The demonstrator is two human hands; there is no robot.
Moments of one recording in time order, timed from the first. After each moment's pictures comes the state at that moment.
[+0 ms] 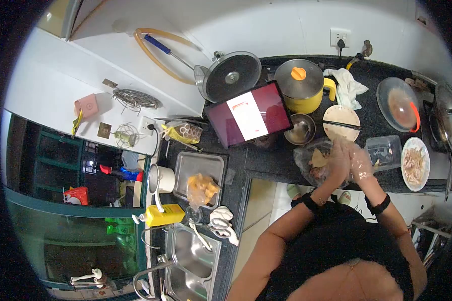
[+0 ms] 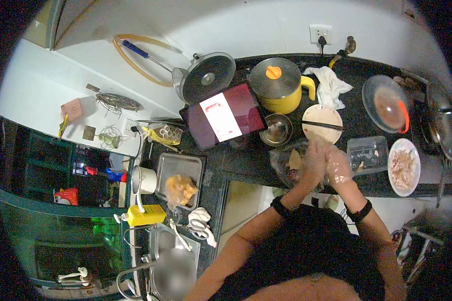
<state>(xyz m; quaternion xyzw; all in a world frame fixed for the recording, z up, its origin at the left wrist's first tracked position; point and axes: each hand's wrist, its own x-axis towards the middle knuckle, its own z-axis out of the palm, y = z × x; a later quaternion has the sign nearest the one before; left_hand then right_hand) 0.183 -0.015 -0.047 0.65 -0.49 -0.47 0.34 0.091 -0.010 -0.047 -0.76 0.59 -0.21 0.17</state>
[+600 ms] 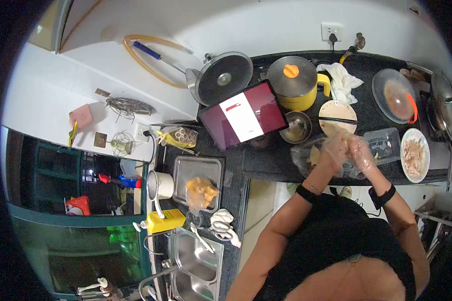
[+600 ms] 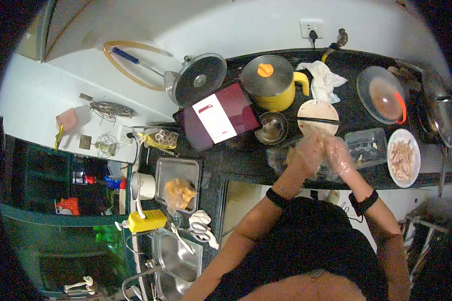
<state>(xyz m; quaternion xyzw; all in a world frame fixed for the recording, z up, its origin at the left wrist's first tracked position) 0.211 -0.036 -0.042 0.53 -0.75 -0.34 0.21 0.075 -0.023 -0.063 -0.68 0.53 -0.38 0.33</state>
